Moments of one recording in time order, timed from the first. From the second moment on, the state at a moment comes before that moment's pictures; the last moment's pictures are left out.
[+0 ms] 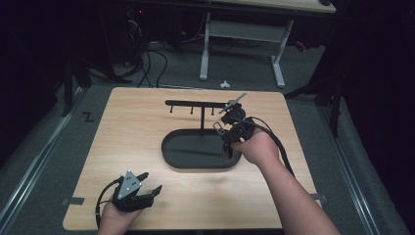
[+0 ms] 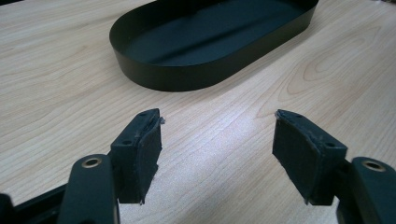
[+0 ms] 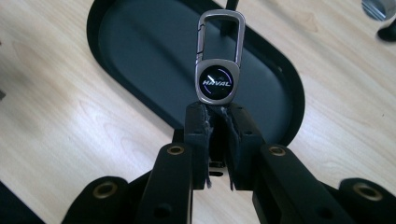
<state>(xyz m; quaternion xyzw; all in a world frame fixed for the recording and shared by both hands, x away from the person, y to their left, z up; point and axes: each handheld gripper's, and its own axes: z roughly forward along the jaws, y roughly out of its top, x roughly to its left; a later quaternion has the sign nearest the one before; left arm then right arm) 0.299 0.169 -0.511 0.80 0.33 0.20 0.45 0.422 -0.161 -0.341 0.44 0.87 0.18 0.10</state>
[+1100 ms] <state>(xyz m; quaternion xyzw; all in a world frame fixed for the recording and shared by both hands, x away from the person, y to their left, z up) 0.298 0.171 -0.511 0.80 0.34 0.20 0.46 0.467 -0.144 -0.353 0.47 0.85 0.18 0.14</state>
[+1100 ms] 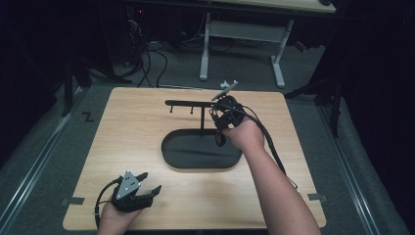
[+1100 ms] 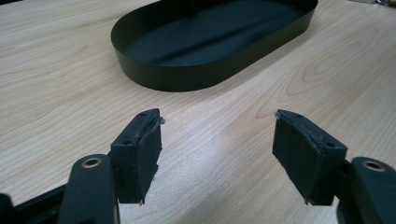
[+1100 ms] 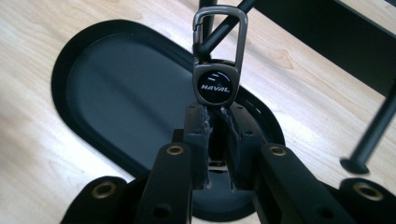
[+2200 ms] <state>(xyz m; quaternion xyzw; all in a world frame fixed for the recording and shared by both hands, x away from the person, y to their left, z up) 0.300 0.166 -0.514 0.81 0.33 0.20 0.45 0.406 -0.189 -0.398 0.48 0.83 0.26 0.14</state>
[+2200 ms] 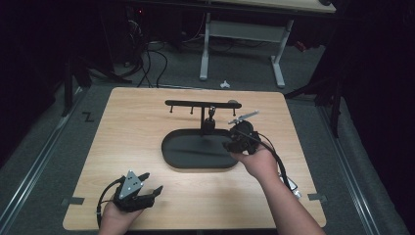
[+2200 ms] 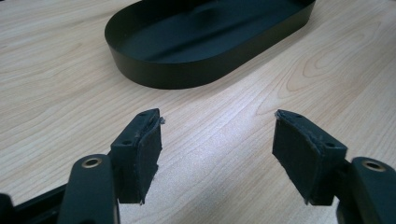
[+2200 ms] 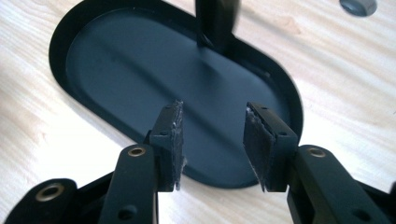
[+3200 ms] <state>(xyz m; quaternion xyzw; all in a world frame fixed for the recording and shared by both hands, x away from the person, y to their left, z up) 0.298 0.156 -0.514 0.82 0.32 0.20 0.44 0.300 -0.272 -0.504 0.50 0.78 0.34 0.19</state>
